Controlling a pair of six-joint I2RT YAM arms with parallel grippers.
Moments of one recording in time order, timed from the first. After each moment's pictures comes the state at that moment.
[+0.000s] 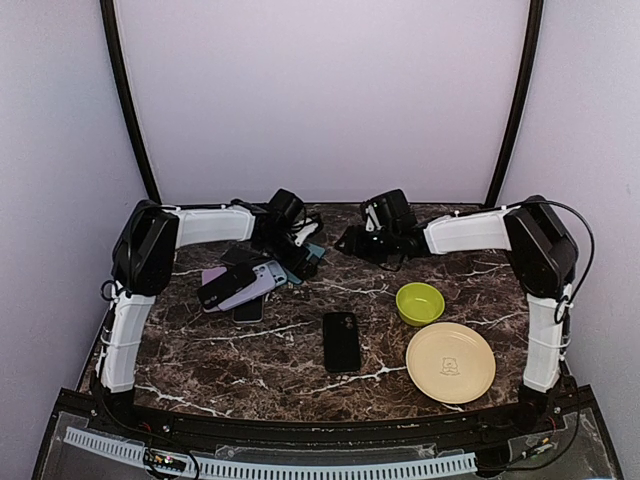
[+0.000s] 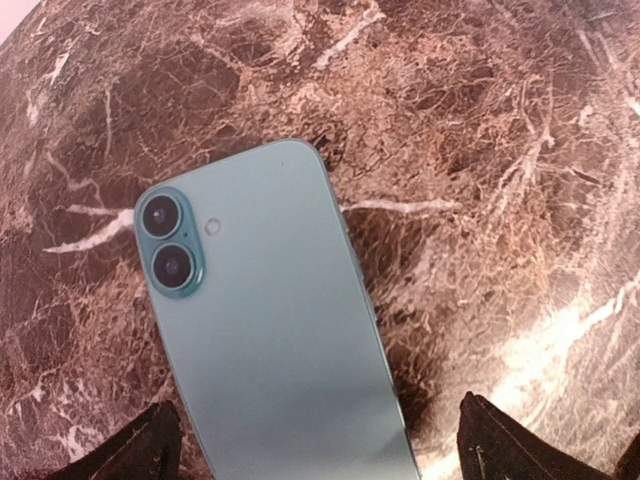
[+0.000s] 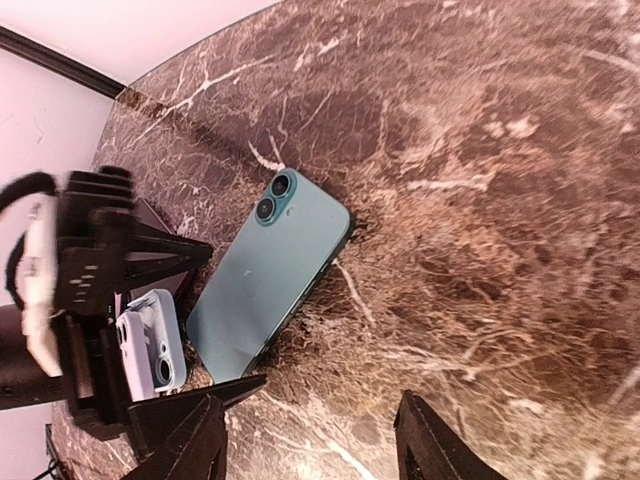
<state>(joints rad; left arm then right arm) -0.61 2.28 1.79 -0.52 0.06 0.15 0.63 2.05 1.38 -0.01 -0.19 0.66</state>
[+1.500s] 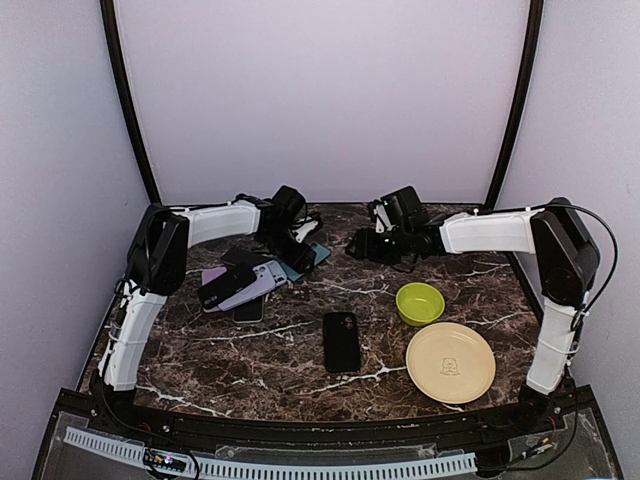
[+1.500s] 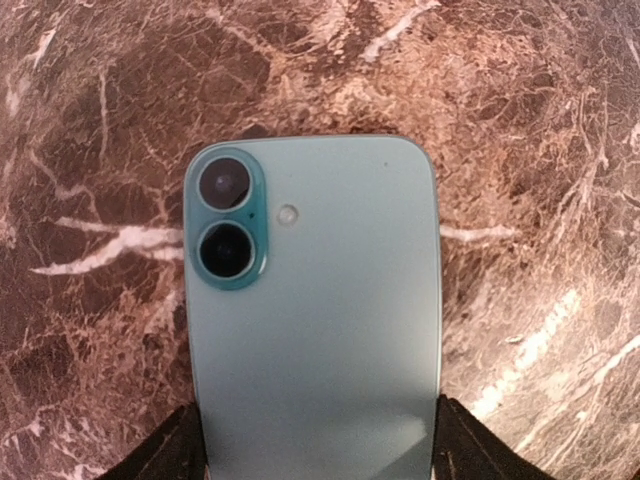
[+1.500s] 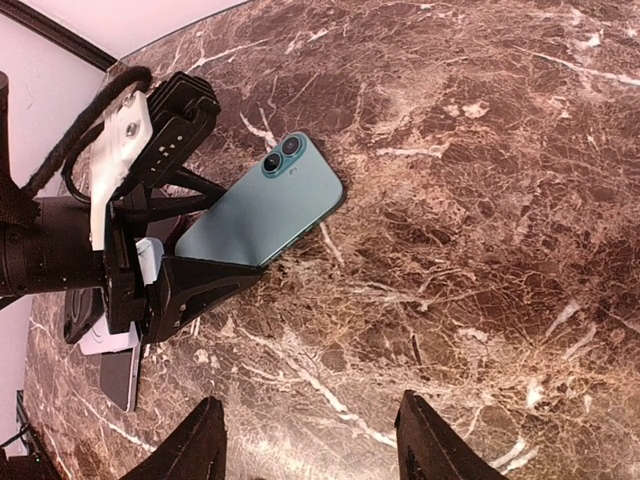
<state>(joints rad) -0.59 2.43 2.02 -0.69 0.07 0.15 0.63 1.89 1.29 -0.13 -0.16 0.56</state>
